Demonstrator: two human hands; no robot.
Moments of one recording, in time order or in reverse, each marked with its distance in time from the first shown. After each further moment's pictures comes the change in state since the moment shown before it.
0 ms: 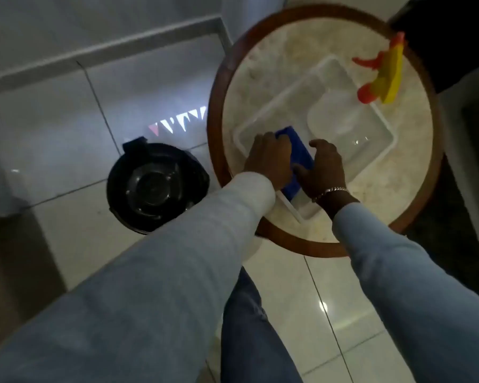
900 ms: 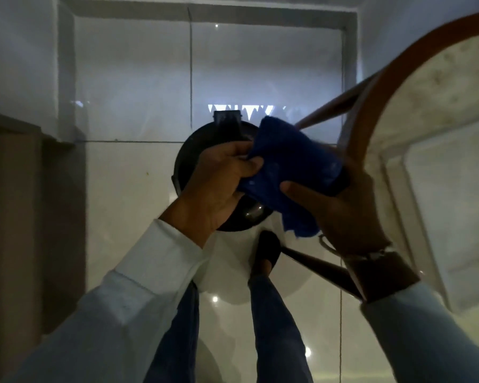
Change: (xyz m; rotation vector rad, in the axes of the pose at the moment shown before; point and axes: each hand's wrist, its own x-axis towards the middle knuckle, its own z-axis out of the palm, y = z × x) left_hand -0.124 -0.226 -0.044 -1.599 0.405 -0.445; right_hand -0.067 -0.159 0.113 0.653 -0.403 -0.430
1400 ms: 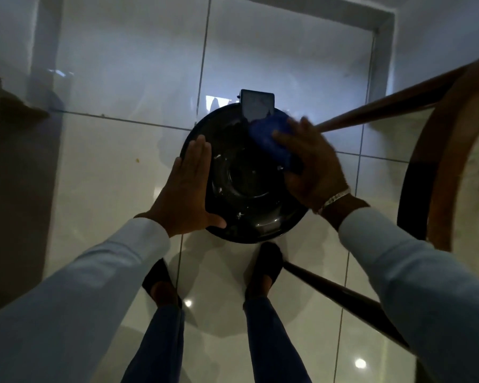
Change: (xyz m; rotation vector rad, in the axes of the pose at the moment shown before) left_hand 0.097 -0.132 -0.177 1.414 -0.020 0.416; right_hand 0.117 0.131 0.079 -0.898 -0.187 -0.416
